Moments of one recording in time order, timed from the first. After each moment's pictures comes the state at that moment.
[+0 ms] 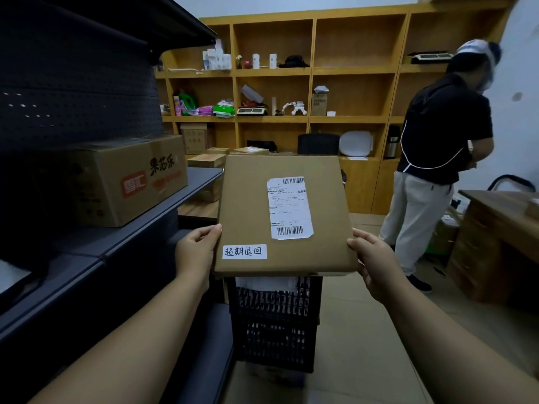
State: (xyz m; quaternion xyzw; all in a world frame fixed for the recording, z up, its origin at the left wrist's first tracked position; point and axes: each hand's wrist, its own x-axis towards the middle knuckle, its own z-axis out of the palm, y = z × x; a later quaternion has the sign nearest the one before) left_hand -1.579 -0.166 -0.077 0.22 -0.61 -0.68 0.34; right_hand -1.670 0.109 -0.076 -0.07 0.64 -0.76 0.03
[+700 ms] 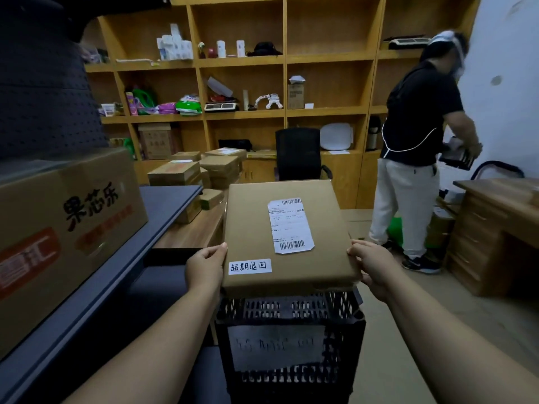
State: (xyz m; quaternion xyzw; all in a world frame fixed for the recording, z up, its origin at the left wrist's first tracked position) left_hand -1.825 -0.283 -0.114 0.27 -0.67 -0.64 0.26; right_hand -1.890 -0.009 -0.101 0.06 0.69 -0.72 0.06
